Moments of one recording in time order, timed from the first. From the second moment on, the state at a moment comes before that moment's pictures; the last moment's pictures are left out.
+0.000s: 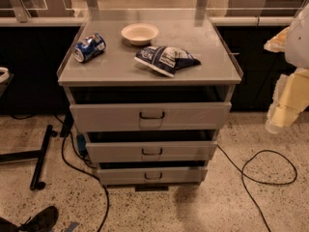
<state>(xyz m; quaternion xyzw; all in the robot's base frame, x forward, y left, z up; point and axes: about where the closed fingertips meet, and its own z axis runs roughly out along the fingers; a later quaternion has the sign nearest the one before) 0.438 -0.216 0.977 -0.60 0.78 -0.04 0.16</state>
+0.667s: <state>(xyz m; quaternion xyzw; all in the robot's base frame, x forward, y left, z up) 0.444 -0.211 0.960 -0.58 0.79 -0.02 0.16</state>
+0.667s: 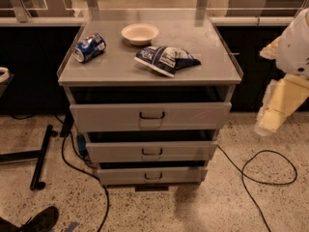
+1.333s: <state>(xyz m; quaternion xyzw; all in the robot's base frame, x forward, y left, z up) 0.458 -0.172 0.847 -0.47 0.87 0.08 0.15</state>
